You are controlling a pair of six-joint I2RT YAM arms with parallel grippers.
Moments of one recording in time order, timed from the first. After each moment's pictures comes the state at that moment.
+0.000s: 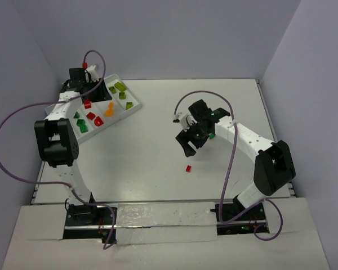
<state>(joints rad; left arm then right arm) 0.04 1.97 1.63 -0.41 0.38 -0.10 0.53 1.55 1.21 -0.88 -0.30 -0.30</state>
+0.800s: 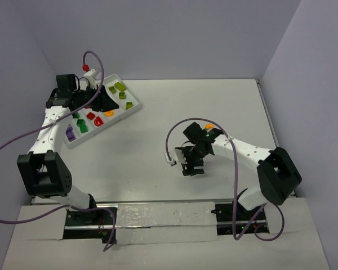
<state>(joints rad) 0.04 1.55 1.38 -0.54 0.83 0.04 0.67 1.46 0.92 -0.78 -0.44 -1.11</state>
